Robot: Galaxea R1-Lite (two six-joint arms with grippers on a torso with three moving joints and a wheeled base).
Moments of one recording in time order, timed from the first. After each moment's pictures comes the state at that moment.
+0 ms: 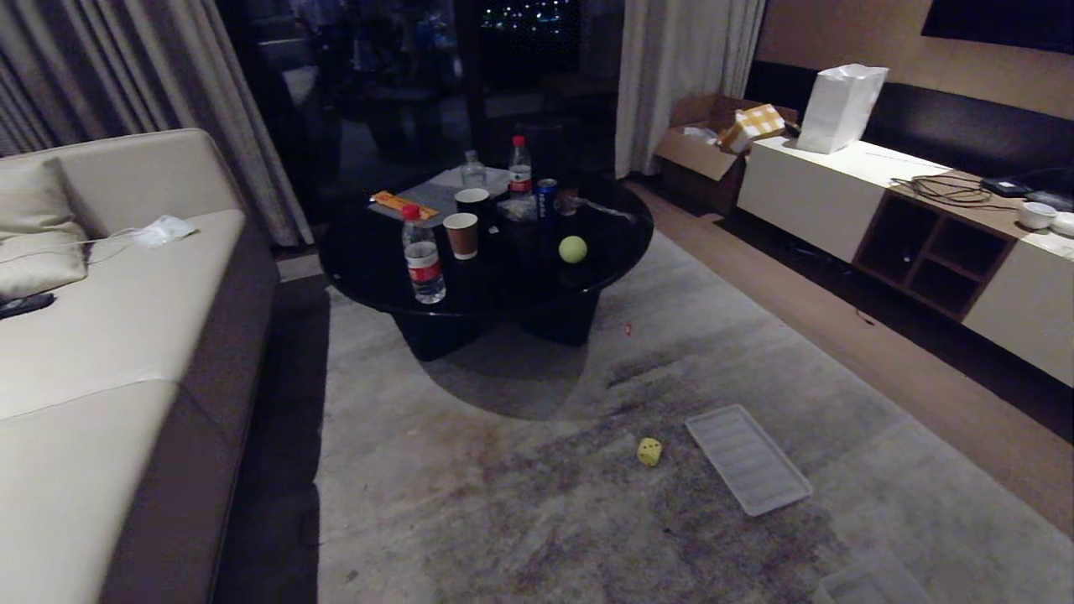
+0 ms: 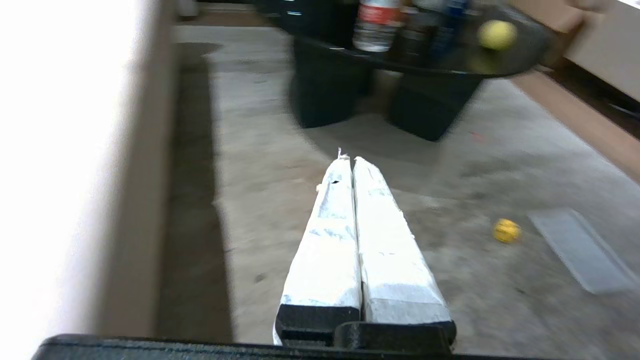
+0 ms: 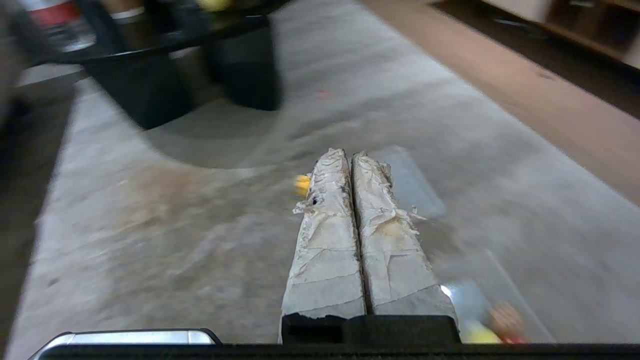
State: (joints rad) left arm 0.00 0.00 0.00 -0.01 0.07 -0.12; right arm 0.01 0.00 0.00 -0.02 -0.01 0.05
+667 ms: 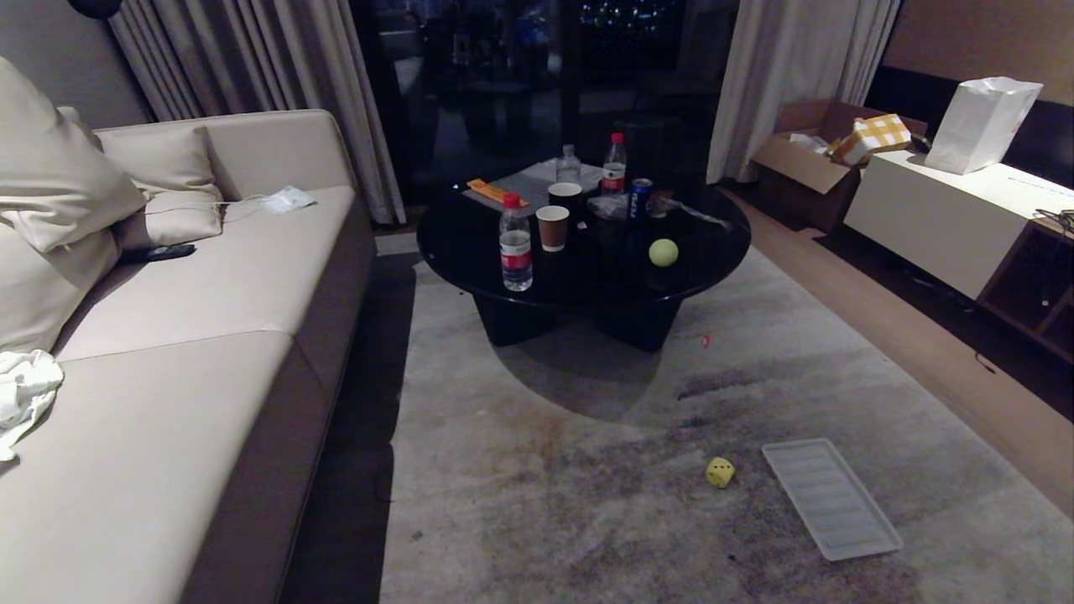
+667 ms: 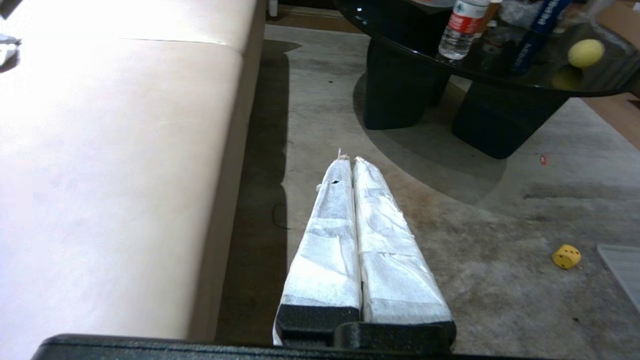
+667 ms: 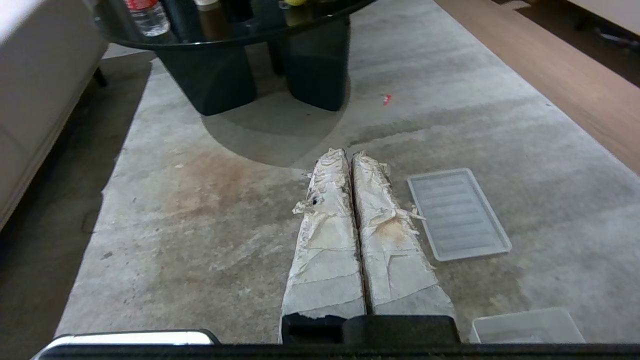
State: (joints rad) left arm 0.00 0.00 0.00 -0.01 0.07 -0.12; right arm 0.01 0.00 0.00 -0.02 -0.01 0.06
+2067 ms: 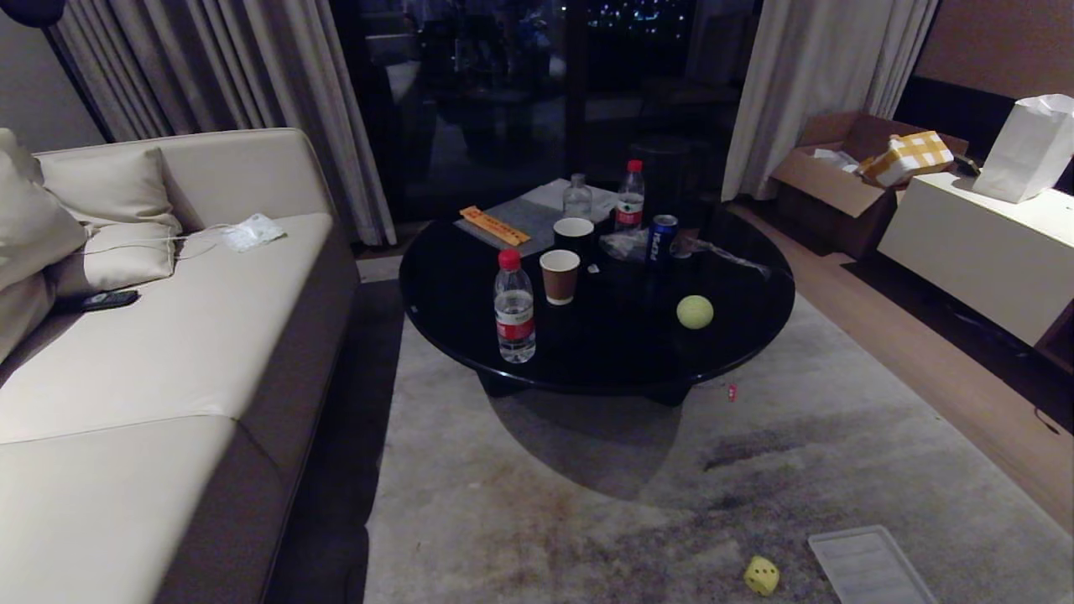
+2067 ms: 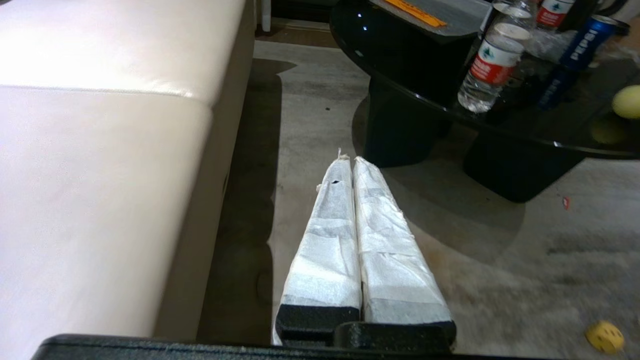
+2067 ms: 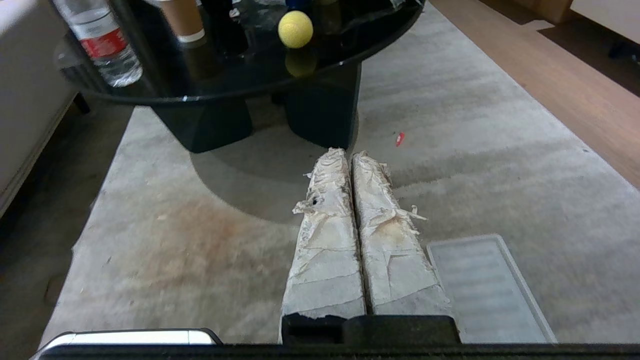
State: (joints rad) left arm 0.00 0.00 0.00 -0.01 0.07 -0.13; right arm 0.01 0.00 0.00 -0.02 -0.01 0.06
